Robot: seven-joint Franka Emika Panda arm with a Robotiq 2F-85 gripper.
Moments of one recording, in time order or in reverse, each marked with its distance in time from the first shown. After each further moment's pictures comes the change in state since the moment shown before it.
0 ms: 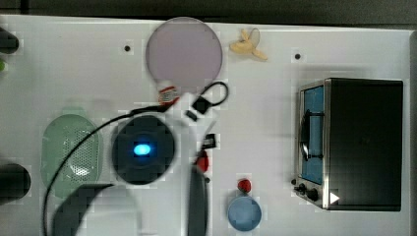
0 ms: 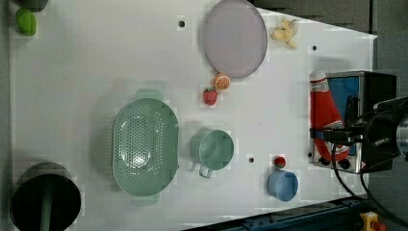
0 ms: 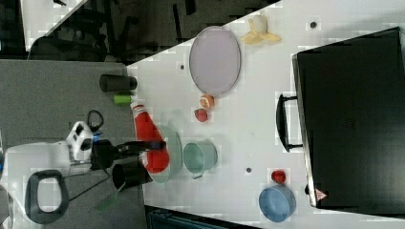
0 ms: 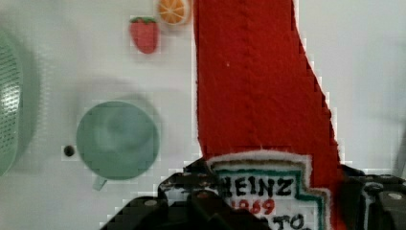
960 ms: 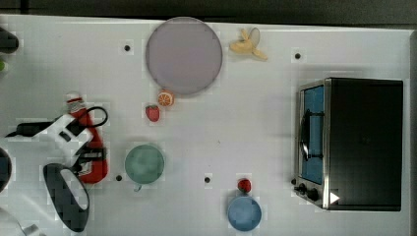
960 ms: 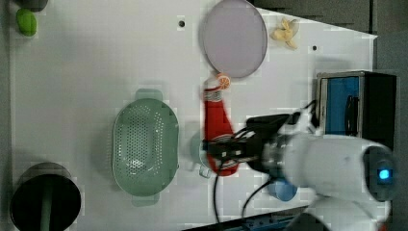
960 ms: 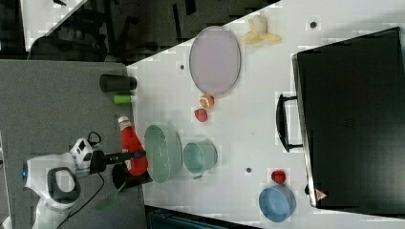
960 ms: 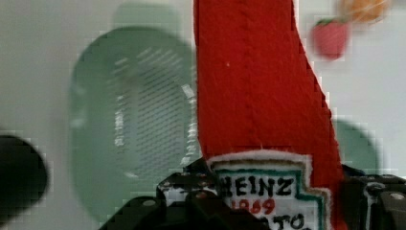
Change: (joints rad) arm 0.054 0.283 0.425 0.016 0.018 0.309 0.589
